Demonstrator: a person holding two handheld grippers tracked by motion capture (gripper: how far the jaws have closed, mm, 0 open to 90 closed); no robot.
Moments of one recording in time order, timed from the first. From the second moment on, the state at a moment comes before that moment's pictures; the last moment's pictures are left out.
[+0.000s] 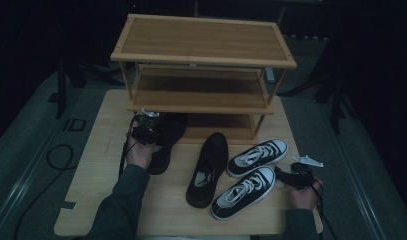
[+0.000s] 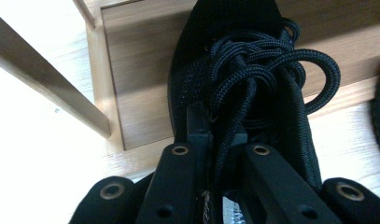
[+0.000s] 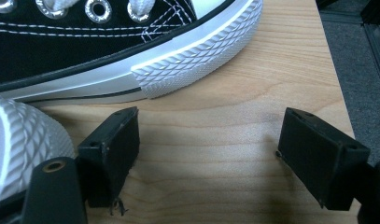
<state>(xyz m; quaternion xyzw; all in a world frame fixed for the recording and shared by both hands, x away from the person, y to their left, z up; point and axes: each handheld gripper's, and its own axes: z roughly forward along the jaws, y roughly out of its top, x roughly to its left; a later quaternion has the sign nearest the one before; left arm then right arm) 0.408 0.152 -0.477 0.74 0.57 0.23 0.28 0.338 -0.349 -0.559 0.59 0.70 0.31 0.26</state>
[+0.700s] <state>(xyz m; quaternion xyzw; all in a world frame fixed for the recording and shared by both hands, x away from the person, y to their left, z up) 0.392 0.161 -0.466 0.77 0.54 0.20 0.29 0.338 -0.349 -0.559 0.59 0.70 0.31 0.26</state>
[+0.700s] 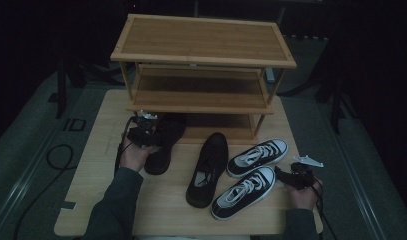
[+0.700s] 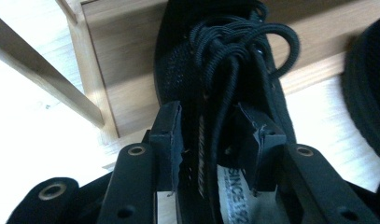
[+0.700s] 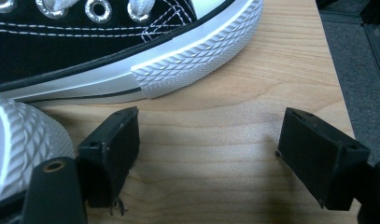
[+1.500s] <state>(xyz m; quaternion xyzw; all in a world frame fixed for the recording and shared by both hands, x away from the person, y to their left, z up) 0.346 0.200 -0.443 0.77 0.51 0.16 0.35 0.338 -0.349 -0.559 0.59 0.70 0.31 0.26</state>
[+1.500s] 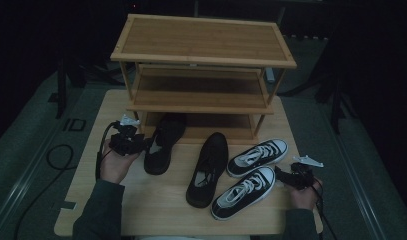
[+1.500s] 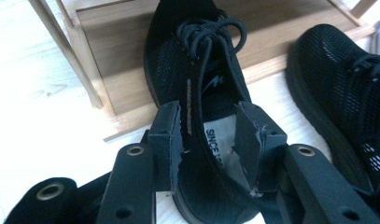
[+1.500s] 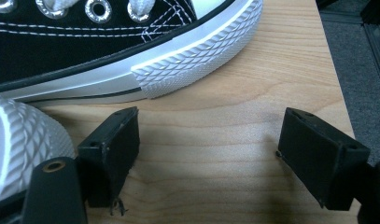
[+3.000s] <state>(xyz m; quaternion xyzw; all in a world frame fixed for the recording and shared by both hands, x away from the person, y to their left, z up) 0.298 0.219 -0.508 0.81 0.48 0.11 0.33 0.338 -0.349 -0.559 0.59 0.70 0.31 0.26</state>
